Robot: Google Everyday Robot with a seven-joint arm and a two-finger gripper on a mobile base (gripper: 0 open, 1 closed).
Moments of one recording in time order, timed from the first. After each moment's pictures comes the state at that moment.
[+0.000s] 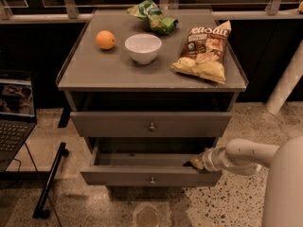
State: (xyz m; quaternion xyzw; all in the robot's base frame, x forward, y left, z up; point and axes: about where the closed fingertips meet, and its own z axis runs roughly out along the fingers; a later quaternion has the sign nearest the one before) arm 0.595 -0.227 0.404 -0.30 0.90 0.15 0.28
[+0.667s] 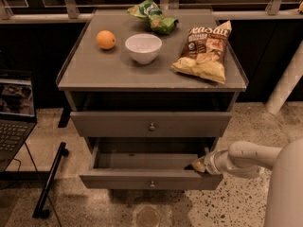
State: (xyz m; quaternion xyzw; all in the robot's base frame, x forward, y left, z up) arm 0.580 -0.230 0.401 -0.28 0.91 0.16 0.27
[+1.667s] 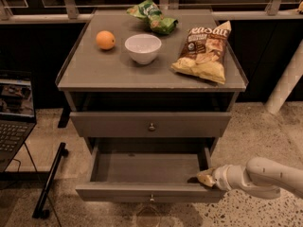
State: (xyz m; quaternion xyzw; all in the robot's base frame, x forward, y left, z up) arm 0.514 -0.237 0.416 -0.26 0.89 0.23 0.29
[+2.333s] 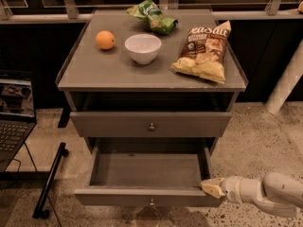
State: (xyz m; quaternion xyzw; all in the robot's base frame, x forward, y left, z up) arm 0.468 -0.240 0.428 -0.25 0.86 0.31 0.32
